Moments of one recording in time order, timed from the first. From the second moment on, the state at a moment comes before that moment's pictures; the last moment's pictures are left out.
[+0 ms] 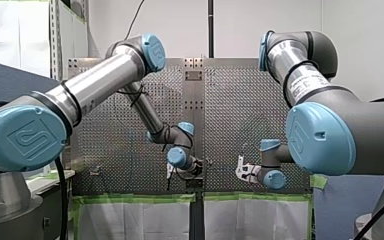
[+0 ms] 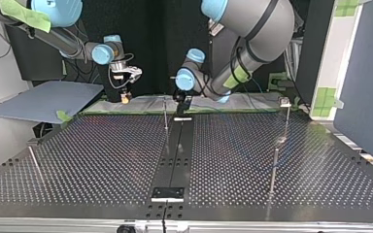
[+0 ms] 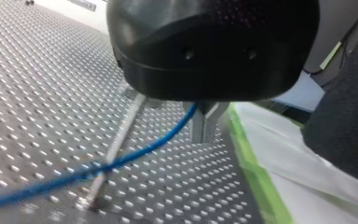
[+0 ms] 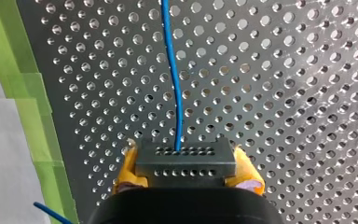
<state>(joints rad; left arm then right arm) -0.53 -2.54 -1.42 -2.71 -1.67 -1.73 1.85 -0.61 1.75 -1.03 1.37 1.70</state>
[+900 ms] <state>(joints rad) -0.48 -2.57 -1.35 -2.68 -1.55 -1.78 1.84 -0.61 1.70 -0.99 1.37 1.69</state>
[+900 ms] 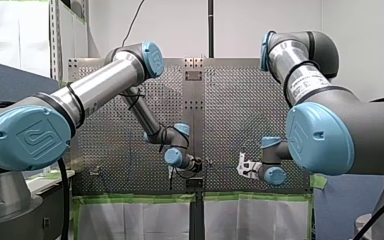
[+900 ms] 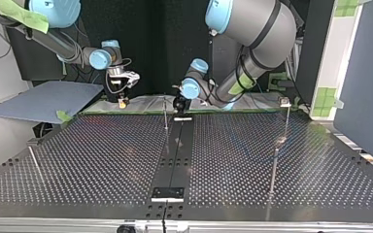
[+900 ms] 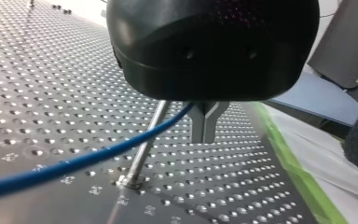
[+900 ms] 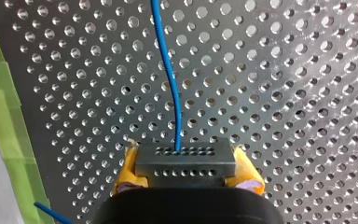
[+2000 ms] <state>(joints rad) -0.44 -2.57 -1.31 -2.68 -1.59 -1.84 1.81 -0.61 1.64 -0.97 1.37 1.69</state>
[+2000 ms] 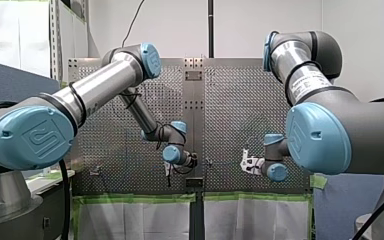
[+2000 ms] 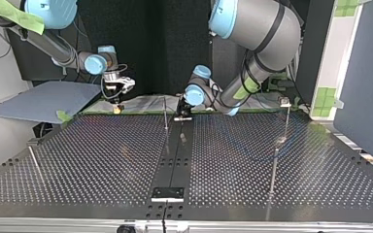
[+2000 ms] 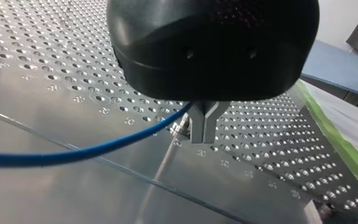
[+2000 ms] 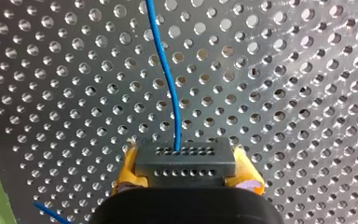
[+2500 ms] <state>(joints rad) -0.44 -2.57 -1.31 -2.70 -1.59 -1.73 1.81 -0.61 1.63 -0.96 1.37 1.69</state>
